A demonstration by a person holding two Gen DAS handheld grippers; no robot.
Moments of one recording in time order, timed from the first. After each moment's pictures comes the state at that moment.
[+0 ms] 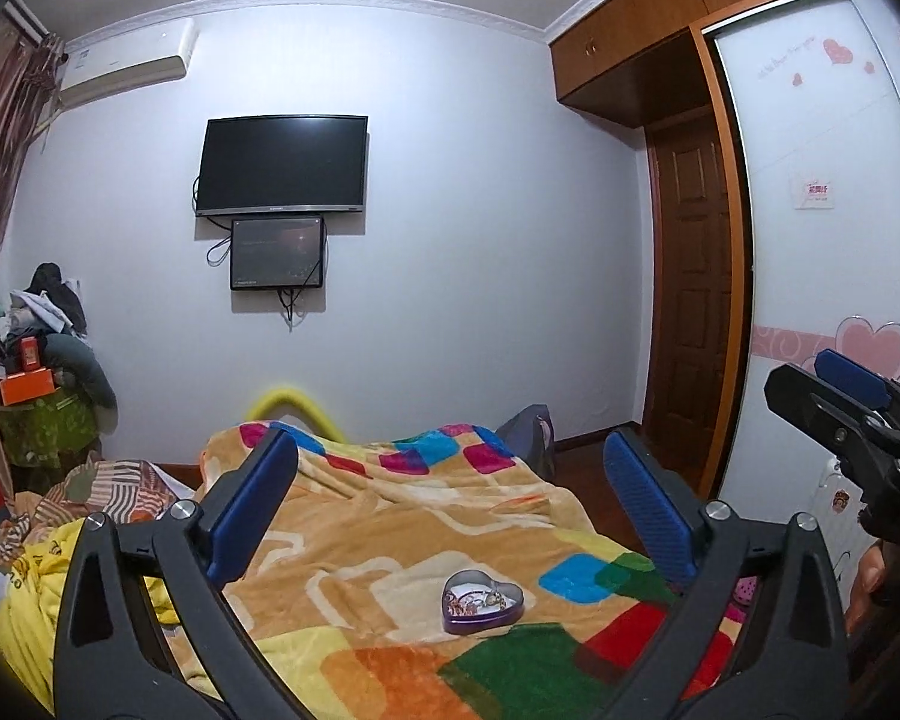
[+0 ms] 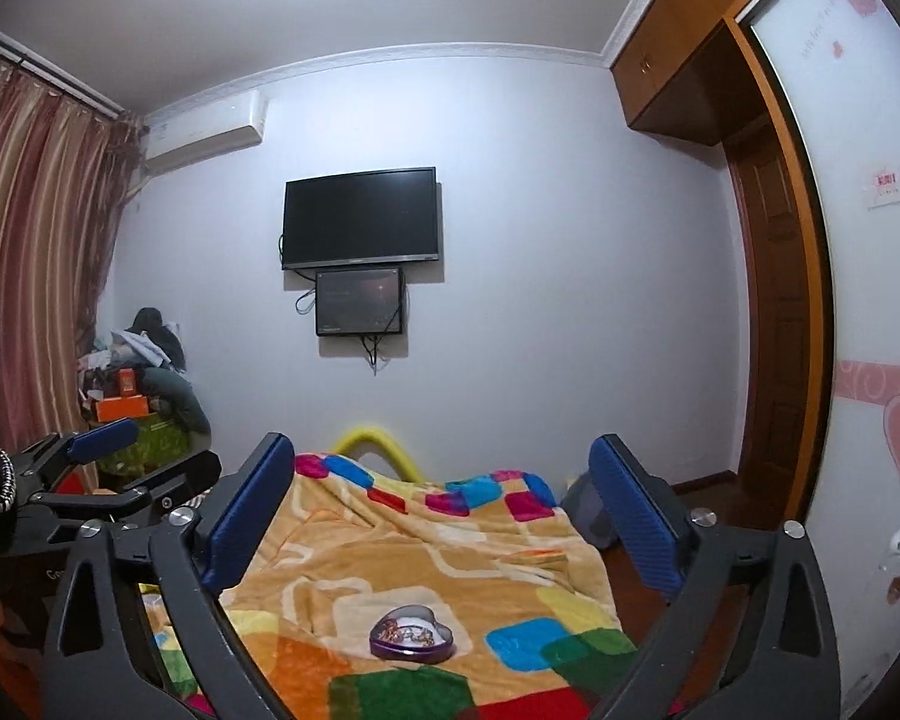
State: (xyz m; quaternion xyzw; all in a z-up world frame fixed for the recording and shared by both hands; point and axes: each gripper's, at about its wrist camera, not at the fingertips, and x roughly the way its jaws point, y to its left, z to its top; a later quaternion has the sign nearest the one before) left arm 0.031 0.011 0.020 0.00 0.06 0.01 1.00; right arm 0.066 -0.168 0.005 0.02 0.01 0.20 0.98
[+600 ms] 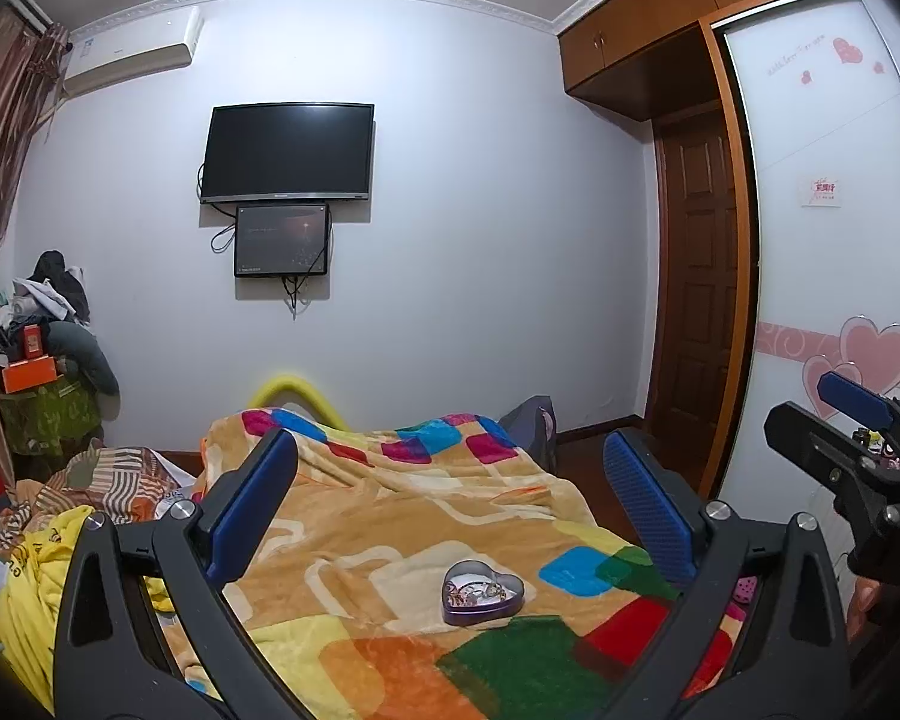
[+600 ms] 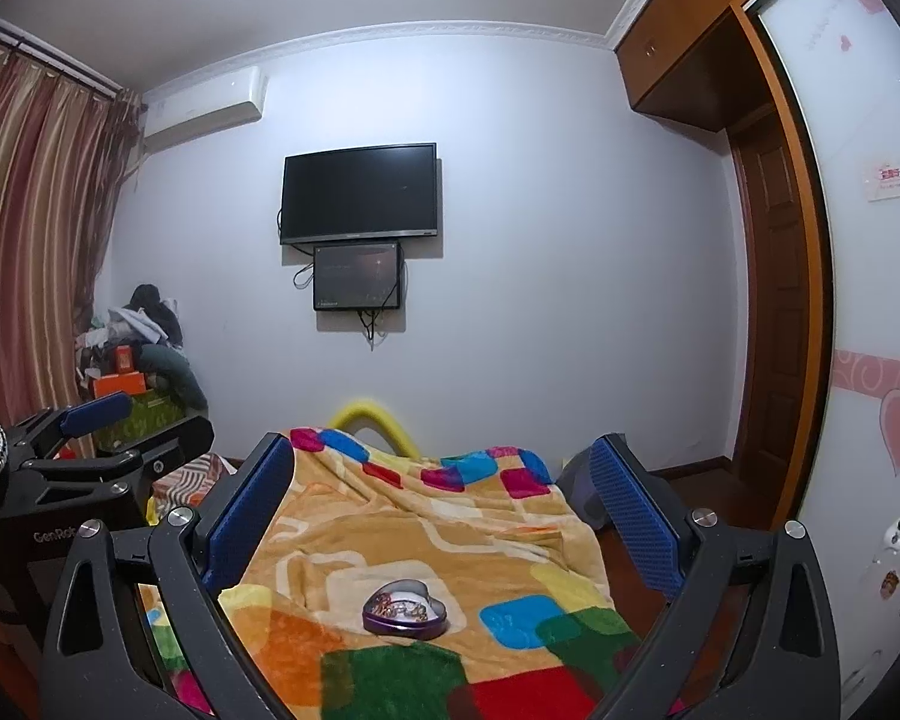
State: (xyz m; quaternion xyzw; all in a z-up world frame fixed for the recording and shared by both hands) left arm 0.033 0.013 0.014 -0.01 0.07 0.02 1.00; right arm 0.057 -0.172 -0.004 0.00 0.03 0.20 0.98
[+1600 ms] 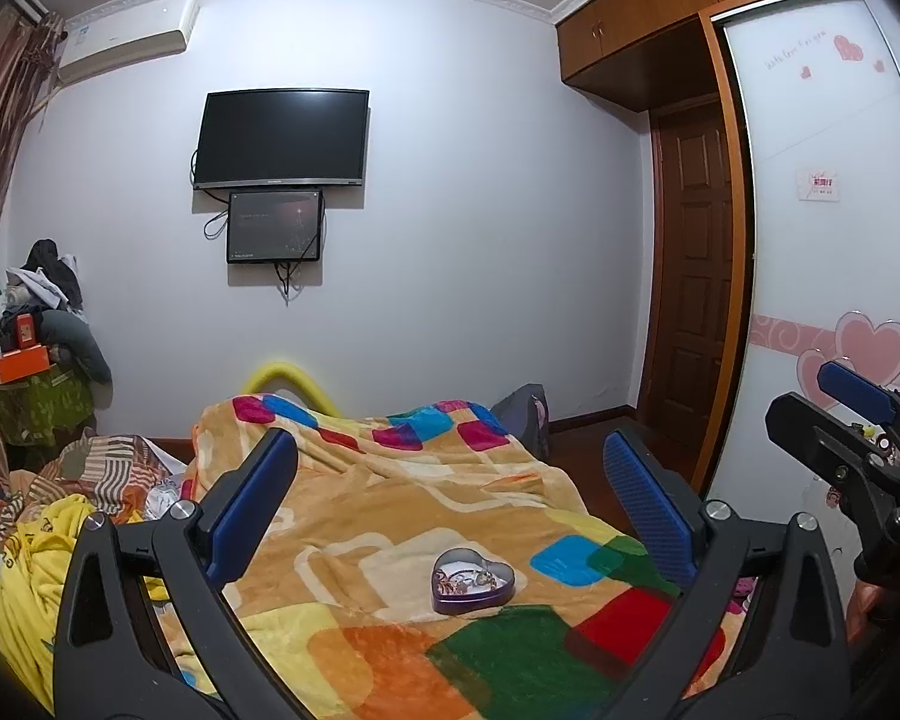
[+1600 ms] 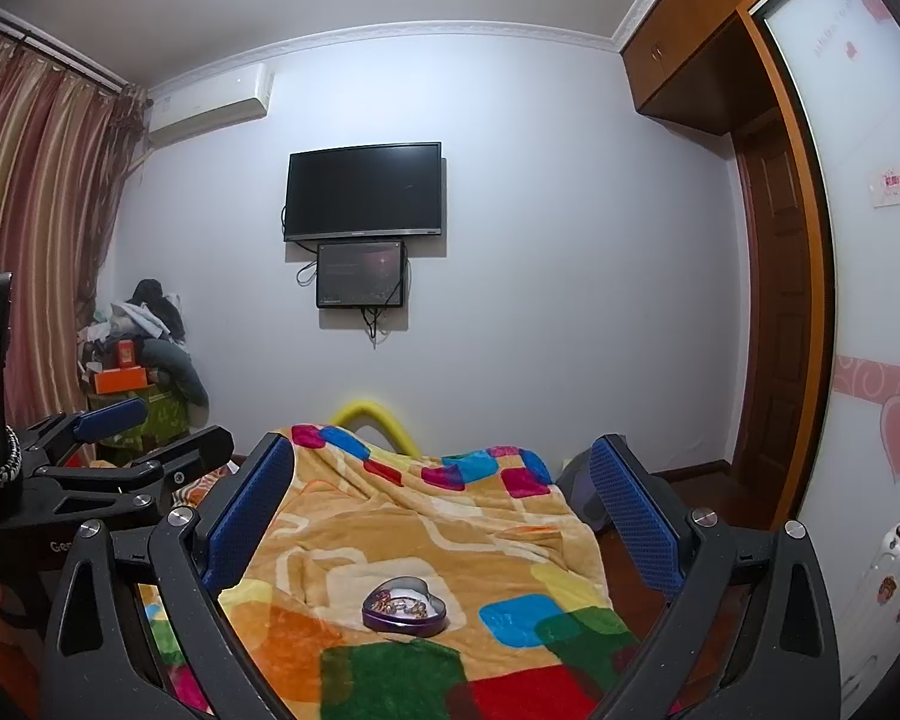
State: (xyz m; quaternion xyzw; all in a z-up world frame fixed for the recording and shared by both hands) left arm 0.035 0.012 0.011 -0.02 0.08 0.01 1.00; right arm 0.055 -0.171 -0.002 0.00 0.03 0.20 0.98
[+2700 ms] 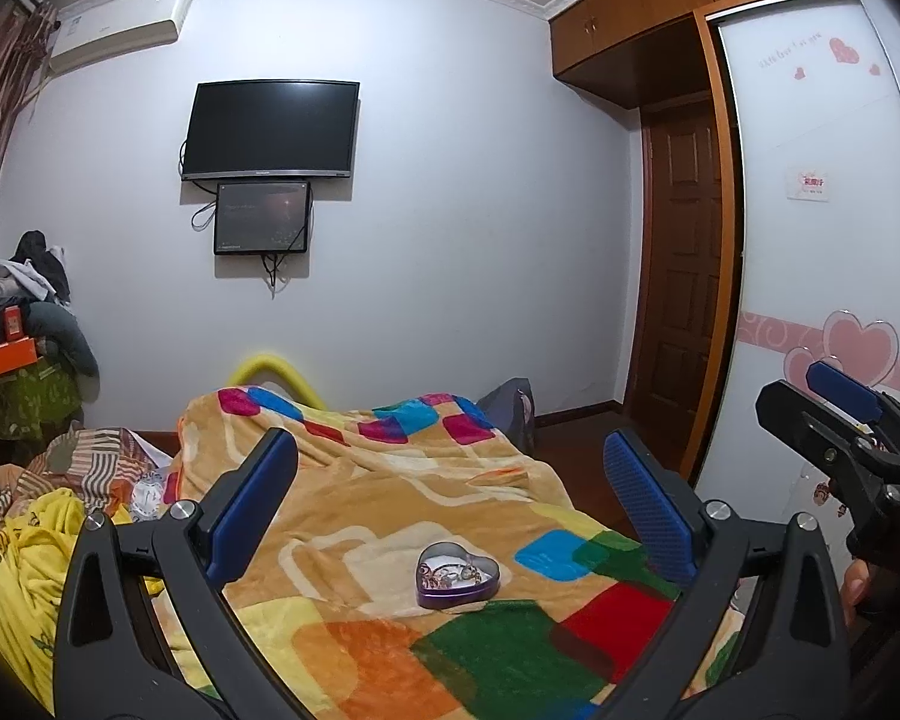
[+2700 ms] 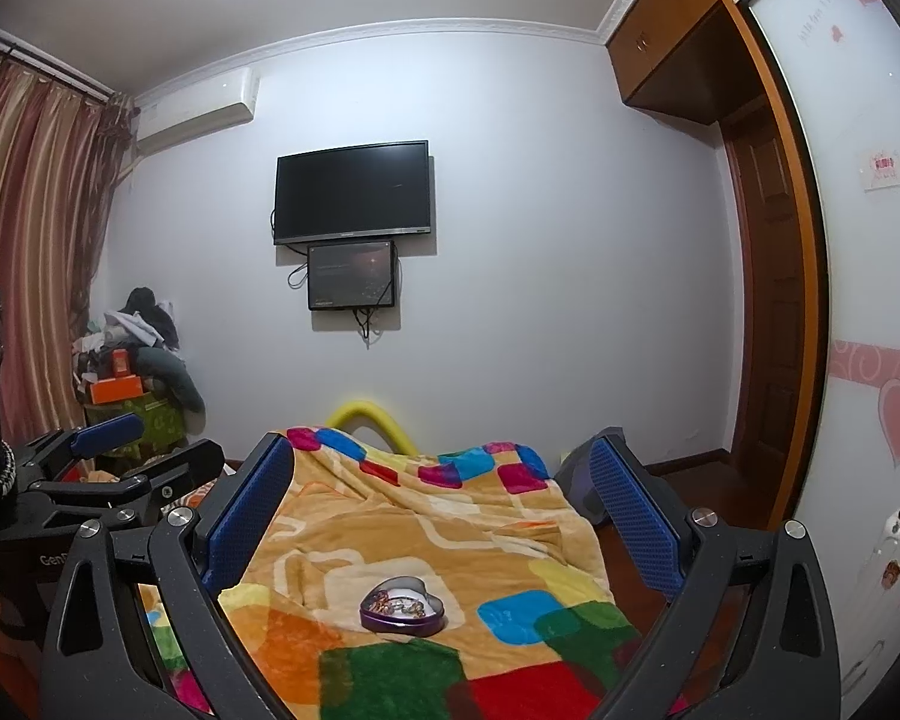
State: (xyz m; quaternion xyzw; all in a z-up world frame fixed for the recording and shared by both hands) left arm 0.037 0.009 0.009 -0.02 0.09 -0.01 1.00; right arm 0.058 -0.176 -0.005 0.01 0.04 0.19 0.98
